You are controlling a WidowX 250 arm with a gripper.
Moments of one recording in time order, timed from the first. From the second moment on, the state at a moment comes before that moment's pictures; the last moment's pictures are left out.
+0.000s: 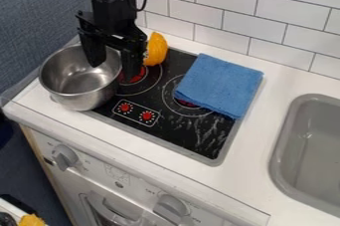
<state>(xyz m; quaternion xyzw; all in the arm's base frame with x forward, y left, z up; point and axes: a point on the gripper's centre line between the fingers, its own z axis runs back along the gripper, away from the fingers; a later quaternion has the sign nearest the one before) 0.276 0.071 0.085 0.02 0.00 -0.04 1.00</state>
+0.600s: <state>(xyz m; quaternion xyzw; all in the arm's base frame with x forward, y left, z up) 0.322 0.009 0.096 0.01 -0.02 -0.11 0.99</state>
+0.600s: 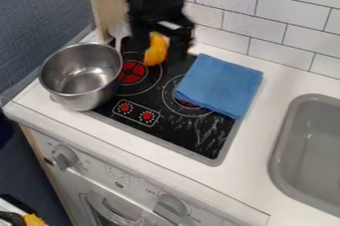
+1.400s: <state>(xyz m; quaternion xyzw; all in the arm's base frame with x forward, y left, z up) 0.387 -0.031 0.011 0.03 -0.01 -0.07 1.00</state>
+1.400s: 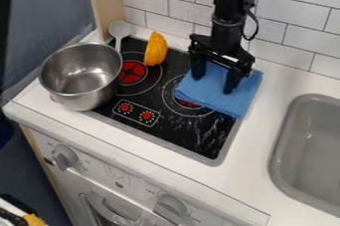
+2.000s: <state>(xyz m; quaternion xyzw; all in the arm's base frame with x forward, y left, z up) 0.330 -0.034 0.005 0.02 -0.03 -0.08 1.00</state>
